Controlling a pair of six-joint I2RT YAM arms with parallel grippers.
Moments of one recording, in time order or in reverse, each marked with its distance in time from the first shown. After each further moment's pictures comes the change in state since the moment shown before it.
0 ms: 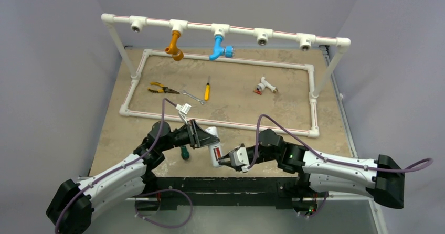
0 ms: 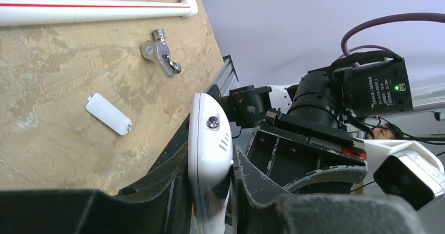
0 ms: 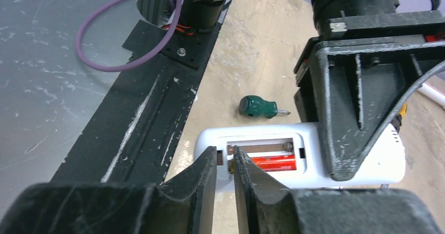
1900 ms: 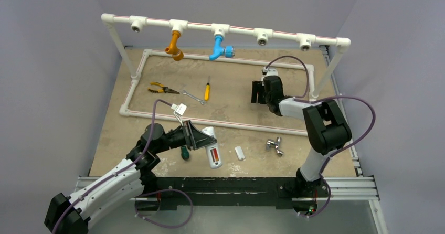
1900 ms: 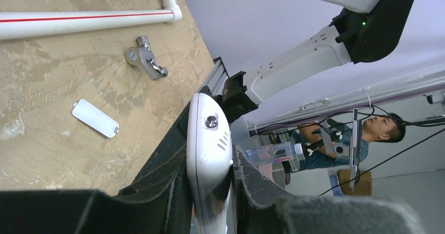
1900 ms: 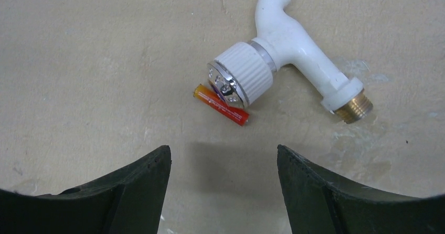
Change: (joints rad) left arm 0.000 -0.147 0.034 -0.124 0.003 0.045; right arm -0.804 0.809 0.403 0.028 0.677 0.777
